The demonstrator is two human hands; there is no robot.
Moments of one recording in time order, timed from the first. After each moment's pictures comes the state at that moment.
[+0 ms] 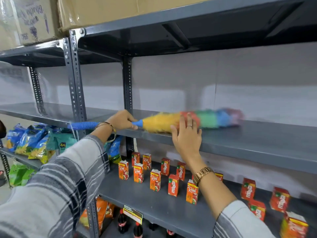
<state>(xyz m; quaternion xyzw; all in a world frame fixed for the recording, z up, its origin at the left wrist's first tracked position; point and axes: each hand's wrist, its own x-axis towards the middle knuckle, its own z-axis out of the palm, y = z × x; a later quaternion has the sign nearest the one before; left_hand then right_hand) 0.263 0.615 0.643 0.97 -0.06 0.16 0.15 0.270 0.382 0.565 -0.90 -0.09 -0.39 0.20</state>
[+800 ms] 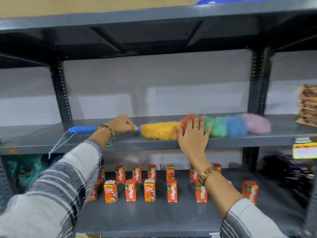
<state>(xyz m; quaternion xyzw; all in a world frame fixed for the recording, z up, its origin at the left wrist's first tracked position) 0.293 0.452 0.647 0.95 -0.20 0.09 0.22 0.227 0.220 0.561 -0.87 0.15 -0.45 0.10</state>
